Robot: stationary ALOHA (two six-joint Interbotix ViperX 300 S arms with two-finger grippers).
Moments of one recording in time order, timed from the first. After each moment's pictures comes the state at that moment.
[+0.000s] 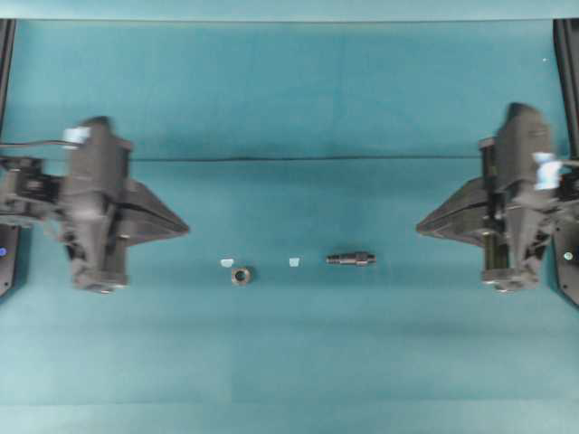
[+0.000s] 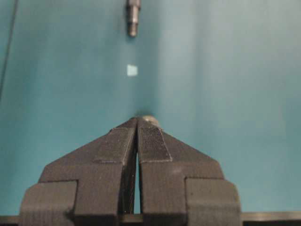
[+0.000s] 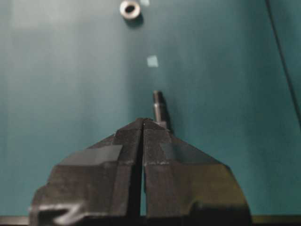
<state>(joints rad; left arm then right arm) -0.01 -0.45 0.79 0.02 0.34 -0.09 0.00 -0.60 0.90 0.02 0.40 0.13</state>
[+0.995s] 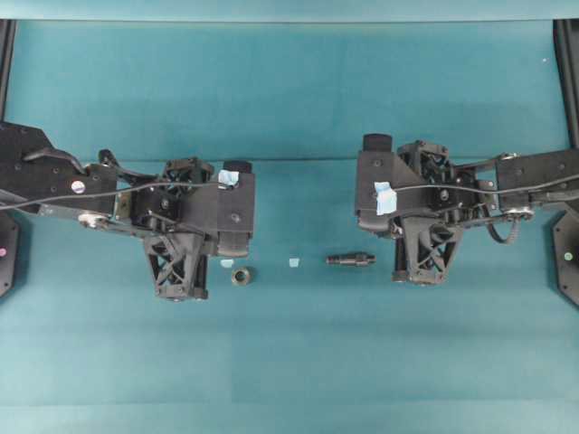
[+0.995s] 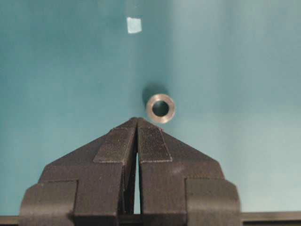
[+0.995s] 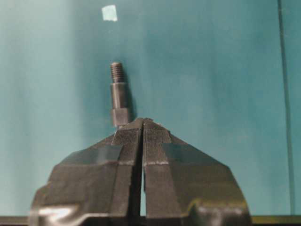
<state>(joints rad) -0.01 -0.10 0.56 0.02 0.54 0.01 -0.02 -0.20 0.67 -0.09 0.59 0.12</state>
